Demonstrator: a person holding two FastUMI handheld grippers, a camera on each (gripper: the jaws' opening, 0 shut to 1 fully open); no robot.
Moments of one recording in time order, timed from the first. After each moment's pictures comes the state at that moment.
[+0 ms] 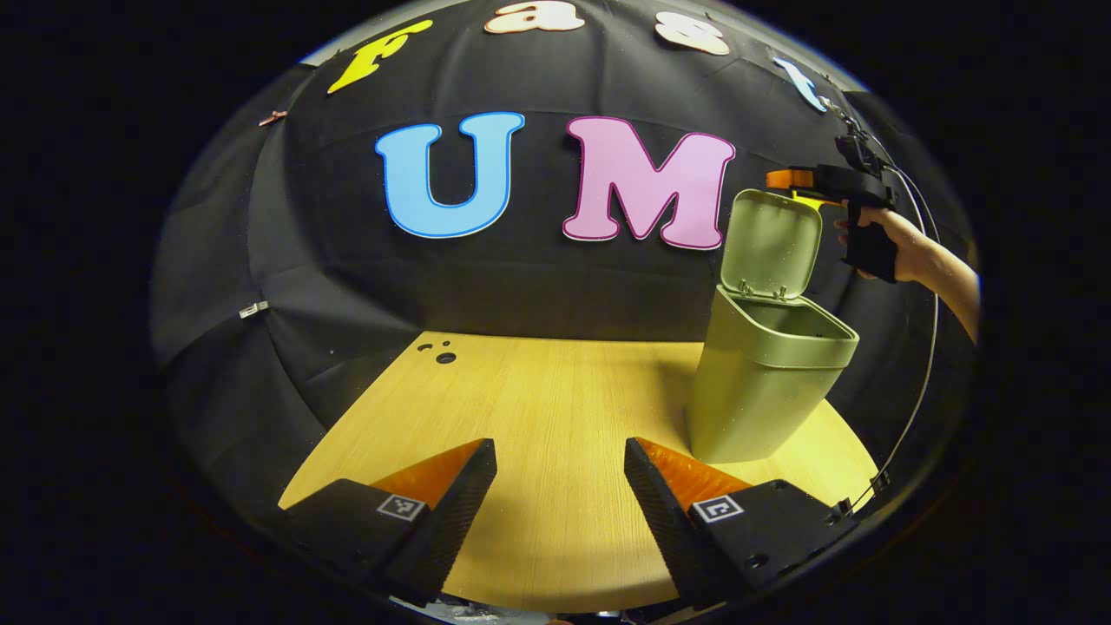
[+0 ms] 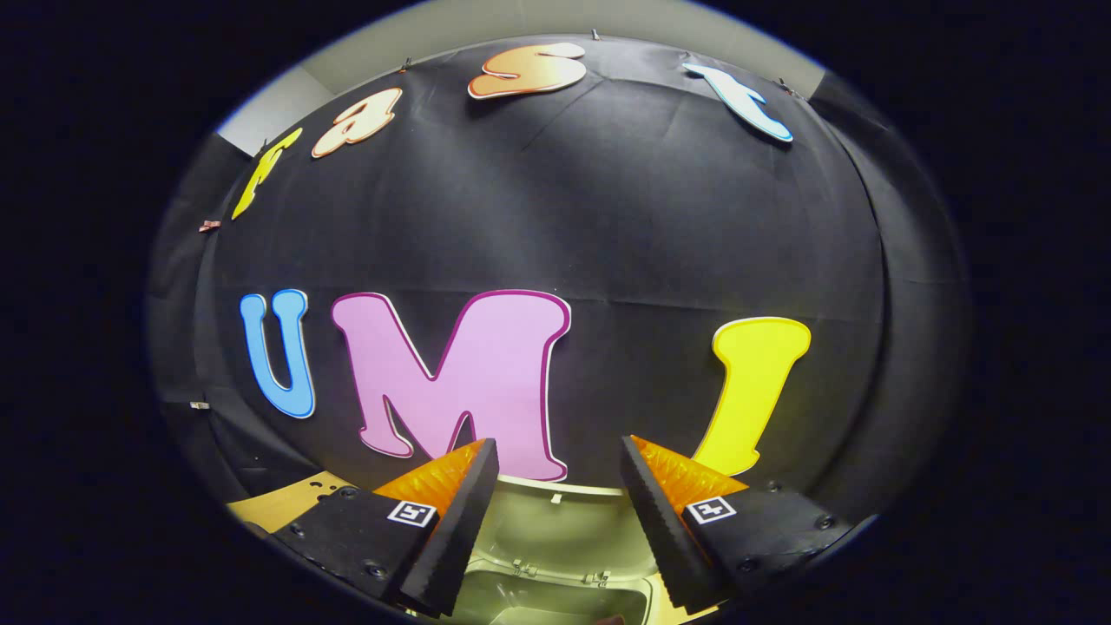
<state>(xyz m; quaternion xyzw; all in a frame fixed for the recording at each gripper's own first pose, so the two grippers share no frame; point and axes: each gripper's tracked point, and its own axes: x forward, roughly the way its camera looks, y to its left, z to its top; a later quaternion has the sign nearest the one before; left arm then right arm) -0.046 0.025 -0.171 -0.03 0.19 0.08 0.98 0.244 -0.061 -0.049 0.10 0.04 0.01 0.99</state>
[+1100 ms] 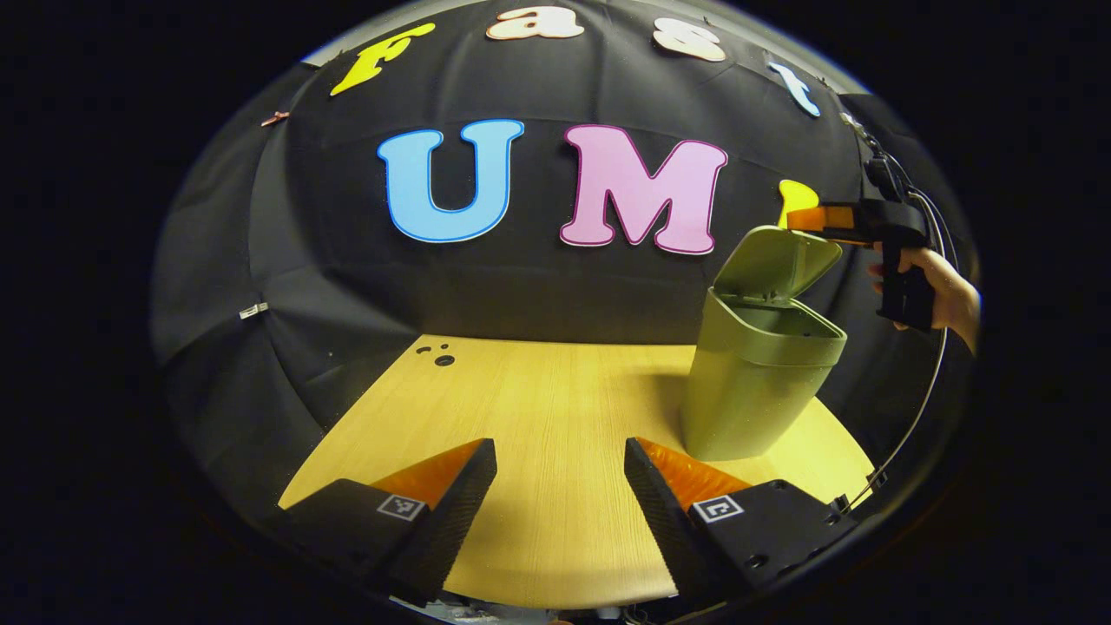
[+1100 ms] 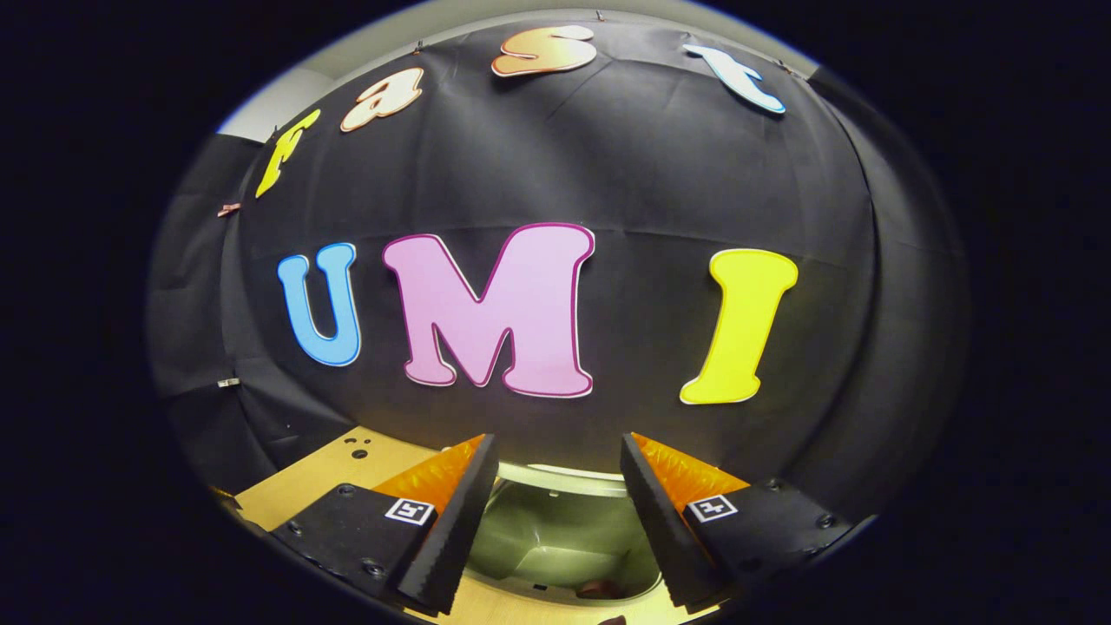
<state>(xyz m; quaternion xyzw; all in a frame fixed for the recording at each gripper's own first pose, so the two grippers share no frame) -0.062 0.024 -0.166 -0.03 0.17 0.06 0.98 0.129 -0.025 -0.091 0.10 0.13 0.06 0.98</state>
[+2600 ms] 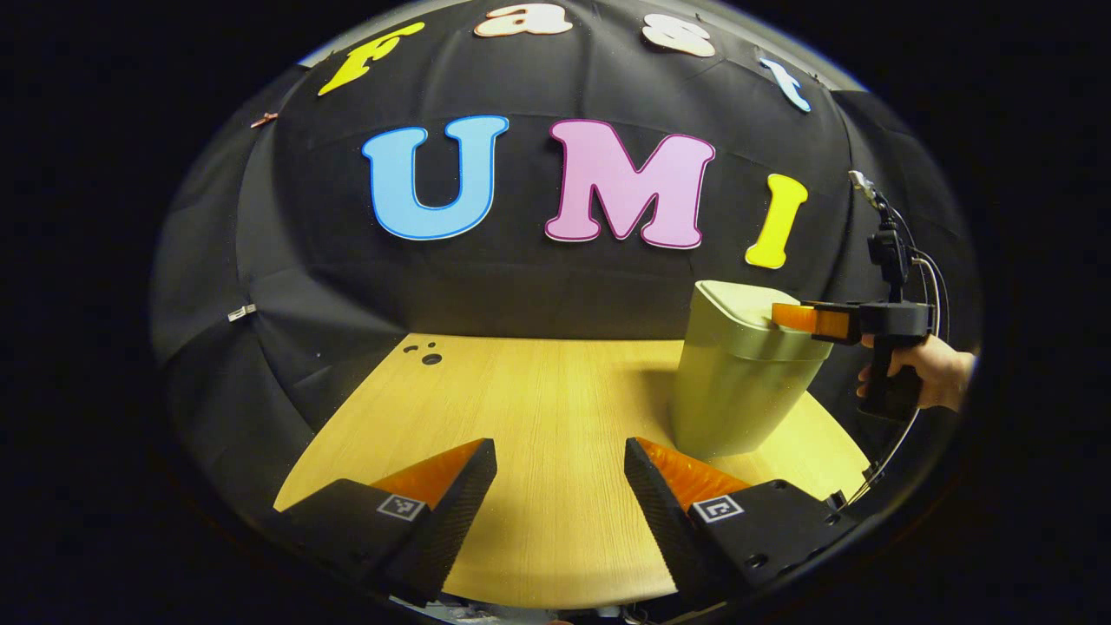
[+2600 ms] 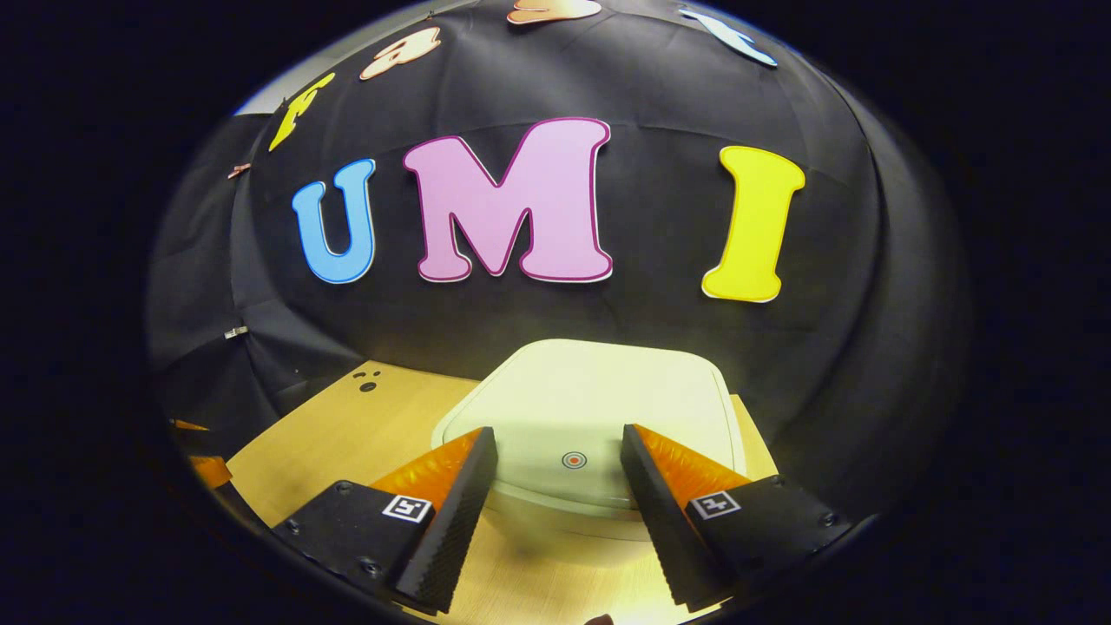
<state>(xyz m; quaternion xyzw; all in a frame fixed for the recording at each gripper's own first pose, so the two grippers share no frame) -0.057 0.012 -0.169 -0.02 0.18 0.04 0.98 0.070 0.013 -0.208 0.10 0.22 0.08 0.97</state>
